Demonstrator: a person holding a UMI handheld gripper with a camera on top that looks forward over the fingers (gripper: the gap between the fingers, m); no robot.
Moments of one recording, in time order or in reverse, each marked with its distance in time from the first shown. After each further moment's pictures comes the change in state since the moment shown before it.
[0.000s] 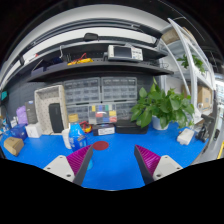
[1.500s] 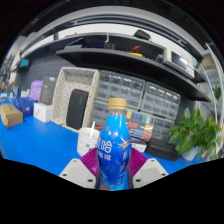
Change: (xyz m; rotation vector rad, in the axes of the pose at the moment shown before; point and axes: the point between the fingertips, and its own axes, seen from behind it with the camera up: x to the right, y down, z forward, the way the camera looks) arm -0.132 0.013 0.131 0.131 -0.204 -0.332
